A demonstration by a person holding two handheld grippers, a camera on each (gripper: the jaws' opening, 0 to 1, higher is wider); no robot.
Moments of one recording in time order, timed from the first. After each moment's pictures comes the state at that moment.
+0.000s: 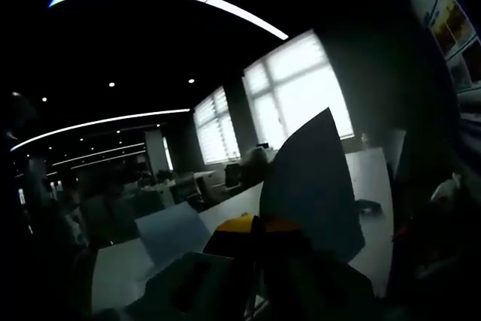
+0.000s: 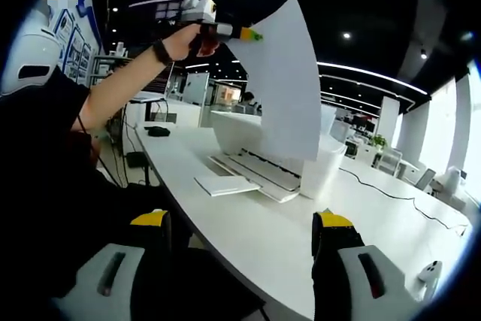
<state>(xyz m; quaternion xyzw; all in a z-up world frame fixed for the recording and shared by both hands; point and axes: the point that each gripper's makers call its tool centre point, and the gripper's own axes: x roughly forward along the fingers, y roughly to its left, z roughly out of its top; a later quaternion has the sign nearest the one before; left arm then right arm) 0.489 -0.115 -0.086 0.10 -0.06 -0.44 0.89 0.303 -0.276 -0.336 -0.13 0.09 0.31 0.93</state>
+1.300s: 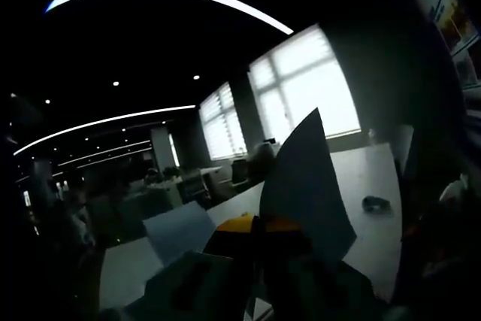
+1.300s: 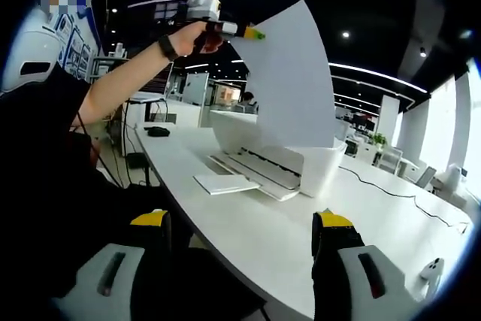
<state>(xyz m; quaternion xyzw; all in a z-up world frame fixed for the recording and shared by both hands) 0.507 -0.111 -0.076 0.11 -0.05 -0.43 0.90 0.304 -0.275 -0.339 -0.13 0.10 0.31 0.94</state>
